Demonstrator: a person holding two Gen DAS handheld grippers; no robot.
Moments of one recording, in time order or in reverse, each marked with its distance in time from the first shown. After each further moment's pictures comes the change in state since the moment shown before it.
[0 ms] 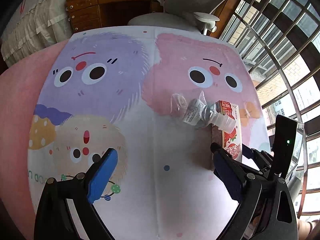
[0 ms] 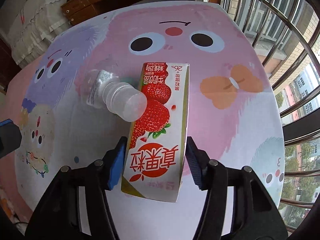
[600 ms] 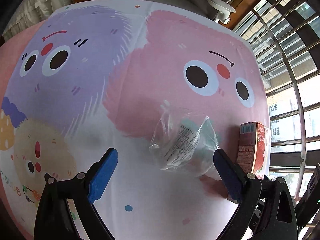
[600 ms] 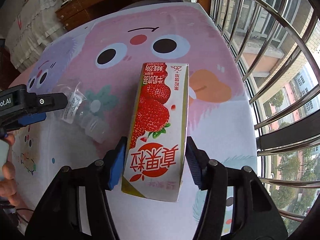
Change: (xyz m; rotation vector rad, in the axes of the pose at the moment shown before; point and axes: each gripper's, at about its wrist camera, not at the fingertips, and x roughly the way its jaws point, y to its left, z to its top) left arm 0.117 -0.038 0.051 -0.150 0.111 -0.051; right arm 0.003 -0.068 0.018 0.025 -0.012 0.002
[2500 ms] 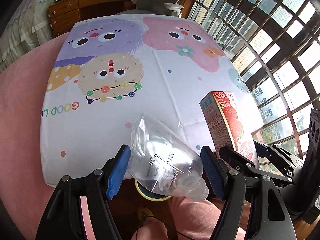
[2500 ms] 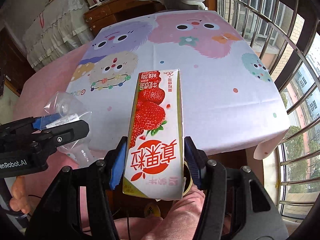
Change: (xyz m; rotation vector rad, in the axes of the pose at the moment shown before) left arm -0.212 0.185 -0.323 0.380 -0.110 -0.099; right arm -0.200 0.214 -0.299 0.018 -0.116 0.034
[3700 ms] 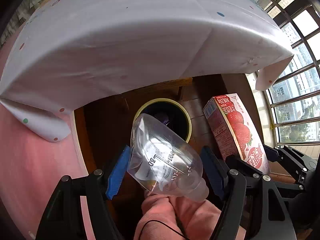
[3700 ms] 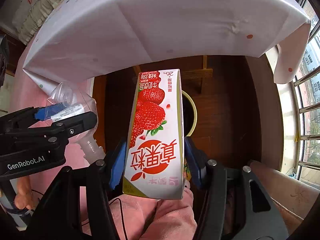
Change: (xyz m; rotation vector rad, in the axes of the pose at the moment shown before) left arm 0.134 -0.020 -0.181 -0.013 0.265 0.109; right arm 0.106 -0.064 -0.190 0.043 0.325 0.041
